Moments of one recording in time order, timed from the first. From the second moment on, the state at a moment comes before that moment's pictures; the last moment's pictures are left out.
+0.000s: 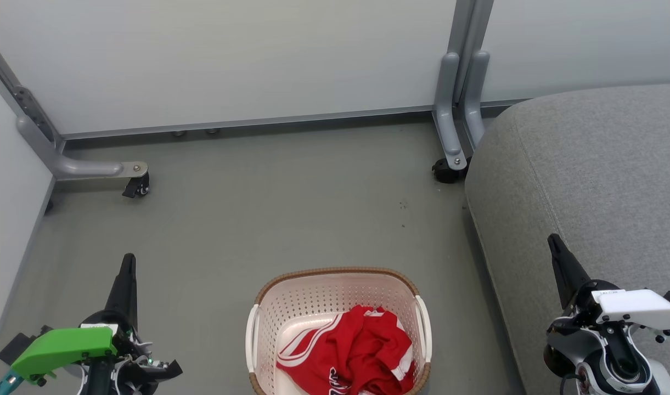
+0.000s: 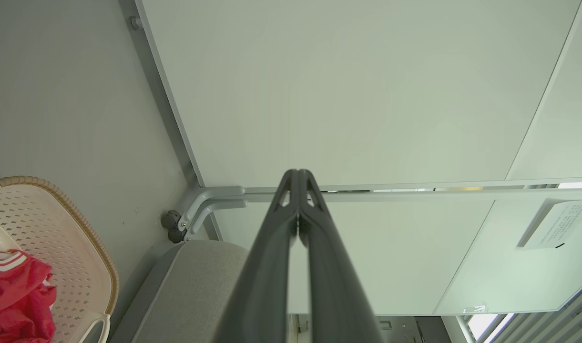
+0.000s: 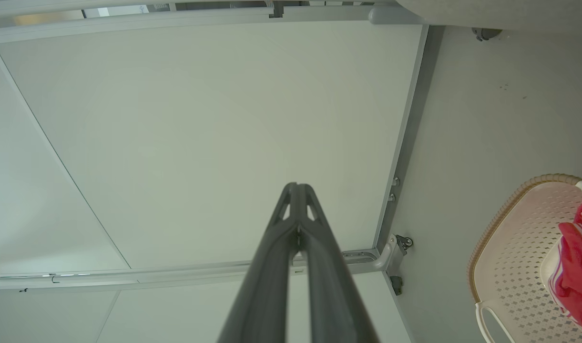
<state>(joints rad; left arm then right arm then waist) -0.10 0.05 0.11 0.25 -1.61 -0.13 0.11 -0.10 -0.05 -0.11 0.24 1.61 0.13 0.11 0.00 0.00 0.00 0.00</state>
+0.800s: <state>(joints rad) -0.10 0.05 0.11 0.25 -1.61 -0.13 0.11 -0.10 -0.05 -0.11 0.24 1.61 0.13 0.11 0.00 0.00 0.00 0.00</state>
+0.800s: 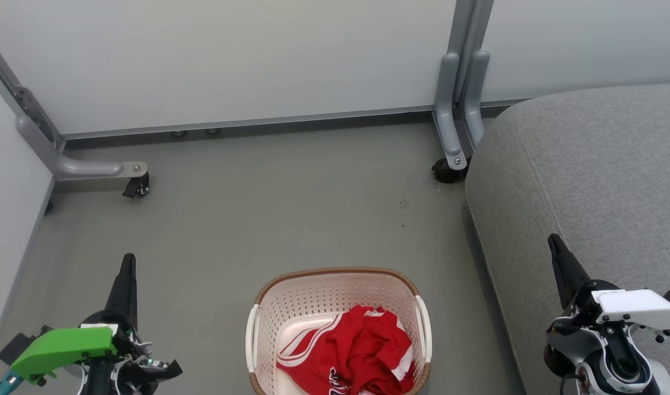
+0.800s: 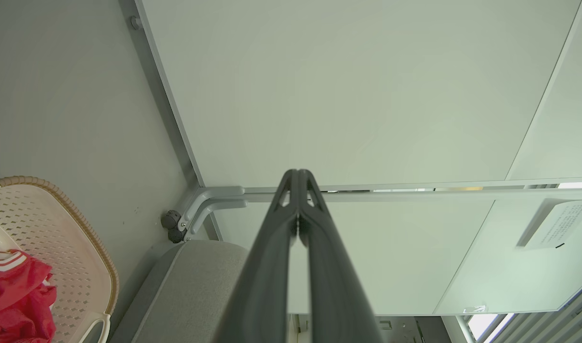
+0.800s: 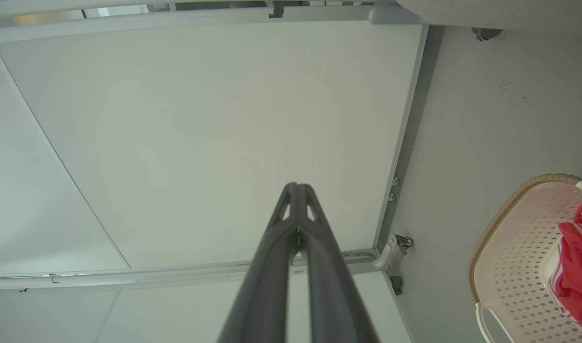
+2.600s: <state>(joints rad) -0.05 0.06 -0.05 0.17 -0.96 -0.03 -0.04 -0.05 -0.05 0.00 0.18 0.96 0.13 -0.04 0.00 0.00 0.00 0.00</state>
